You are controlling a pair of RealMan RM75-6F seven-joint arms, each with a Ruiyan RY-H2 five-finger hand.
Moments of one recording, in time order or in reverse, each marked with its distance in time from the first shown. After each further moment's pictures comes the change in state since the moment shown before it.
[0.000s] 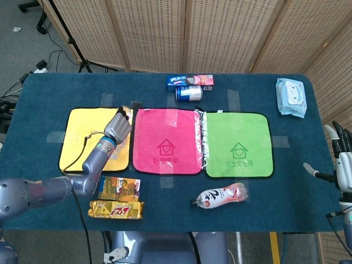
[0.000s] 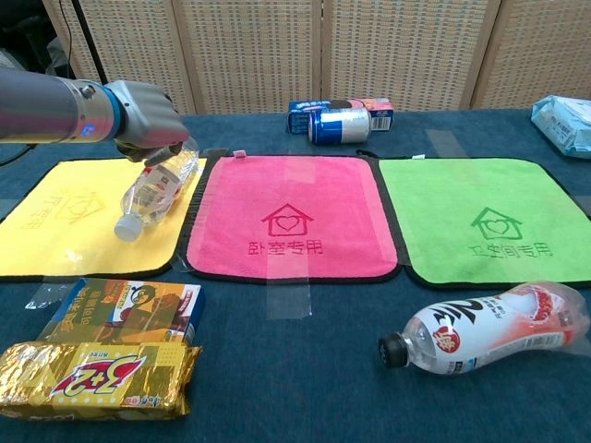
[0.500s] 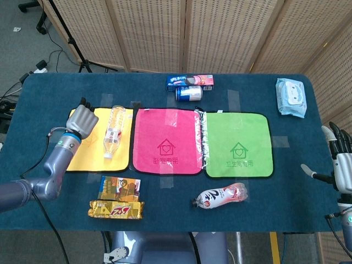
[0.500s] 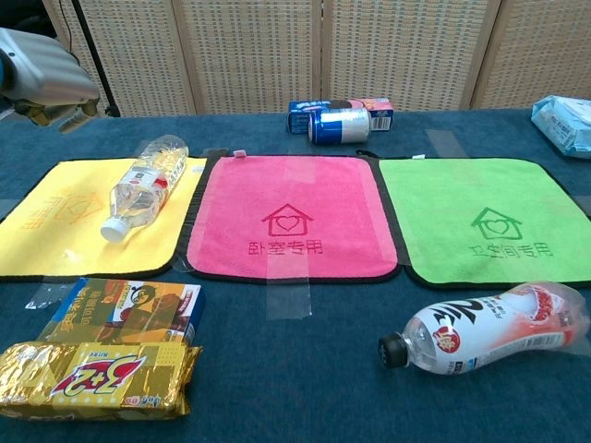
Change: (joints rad) left arm 0.103 0.249 0.044 -0.165 0.122 0.076 -0.168; right arm -0.003 0.005 -0.005 -0.018 -0.020 0.012 0.001
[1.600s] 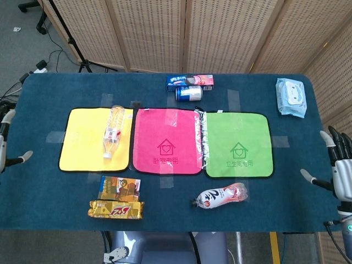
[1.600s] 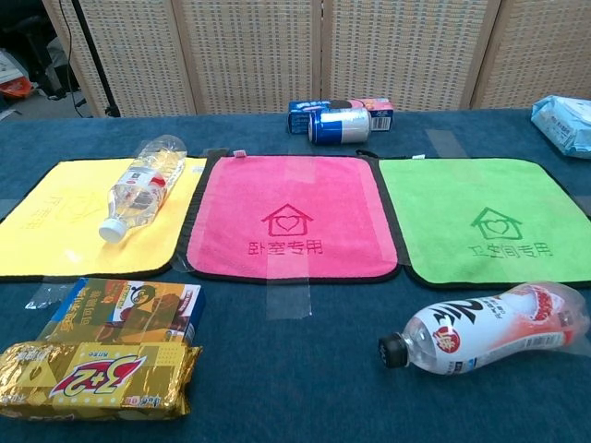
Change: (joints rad) left arm 0.843 0.138 -0.217 -0.078 0.625 0.699 -1.083; right arm -0.039 0.020 -0.019 -0.070 -0.055 0.101 -0.133
